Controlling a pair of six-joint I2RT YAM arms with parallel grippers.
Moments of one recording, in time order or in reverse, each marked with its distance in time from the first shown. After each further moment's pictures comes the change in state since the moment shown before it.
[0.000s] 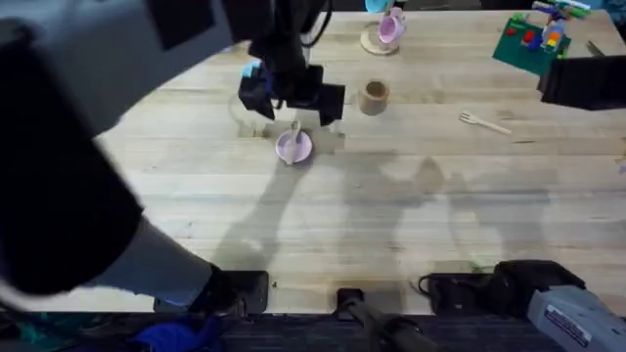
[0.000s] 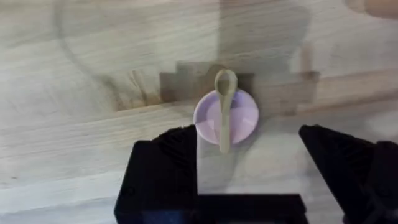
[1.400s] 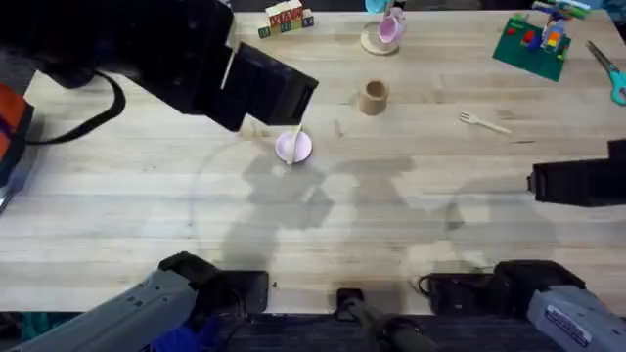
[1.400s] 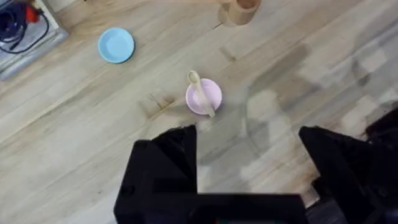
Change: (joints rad) left arm 0.000 -0.634 0.205 -0.319 0.097 0.412; right arm 0.000 -0.001 0.006 -0.426 0.001 0.000
